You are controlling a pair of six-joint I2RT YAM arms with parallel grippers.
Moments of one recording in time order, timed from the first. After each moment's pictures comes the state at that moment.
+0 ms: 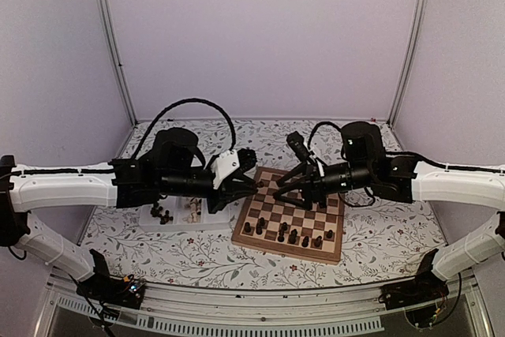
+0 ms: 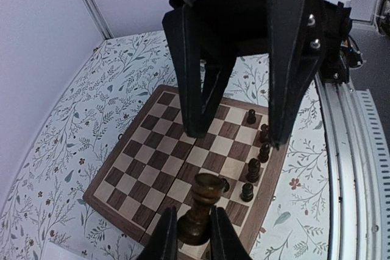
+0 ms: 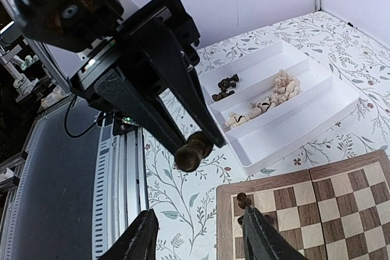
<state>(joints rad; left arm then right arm) -0.99 1.33 0.90 0.00 0.21 0.34 0.88 1.32 0.87 0.04 -0.57 0.09</state>
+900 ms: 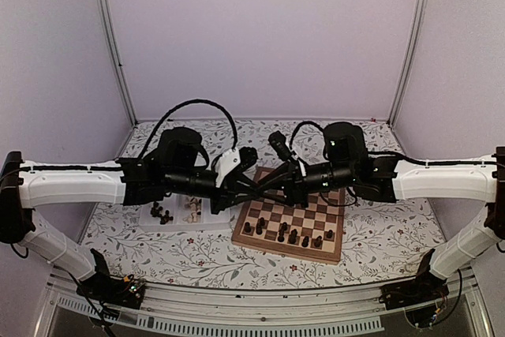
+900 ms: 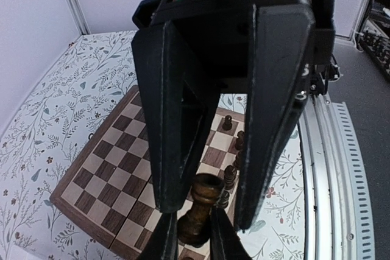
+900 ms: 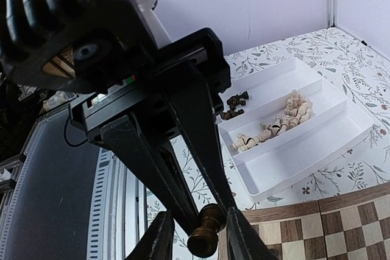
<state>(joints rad) -0.95 1.39 0.90 0.05 0.37 0.24 0.94 1.46 0.94 0.17 -0.55 0.09</state>
